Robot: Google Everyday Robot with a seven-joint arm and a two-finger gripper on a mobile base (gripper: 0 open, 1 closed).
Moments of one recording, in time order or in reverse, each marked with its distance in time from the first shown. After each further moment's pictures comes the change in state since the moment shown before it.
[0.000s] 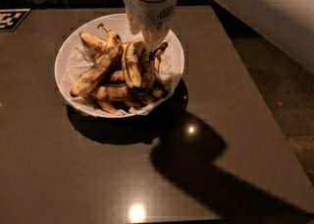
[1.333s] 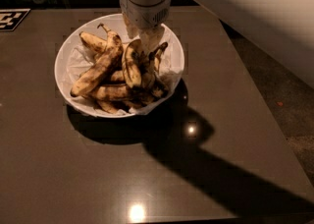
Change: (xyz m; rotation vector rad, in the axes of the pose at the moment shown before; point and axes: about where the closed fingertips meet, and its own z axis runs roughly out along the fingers) arm -0.001 -0.011 0.026 -0.033 -0.017 -0.056
